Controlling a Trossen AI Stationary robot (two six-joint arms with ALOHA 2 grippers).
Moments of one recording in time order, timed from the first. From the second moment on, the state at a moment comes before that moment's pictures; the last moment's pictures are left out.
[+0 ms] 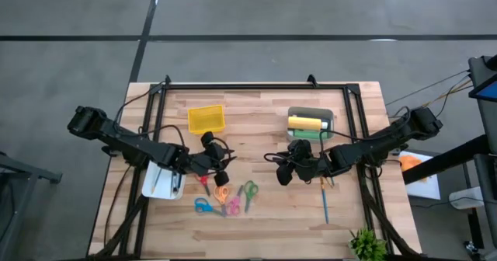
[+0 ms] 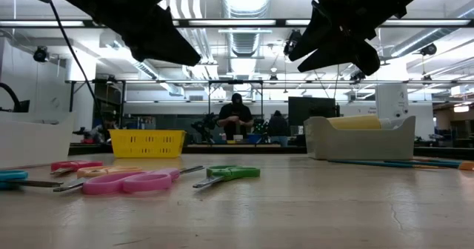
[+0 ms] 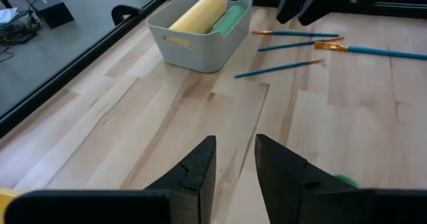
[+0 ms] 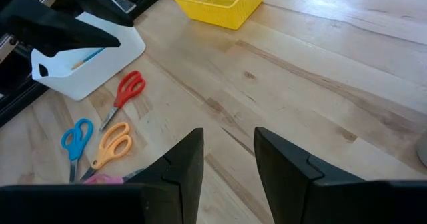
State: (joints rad) left arm -0.30 1.36 0.70 0.06 -0.60 -0.29; right arm 0.34 1.41 0.81 -0.12 0.65 0.97
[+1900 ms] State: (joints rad) left arm -0.30 1.36 0.70 0.05 -0.60 -0.29; right arm 0.16 1.41 0.92 -0.68 0.25 1.10
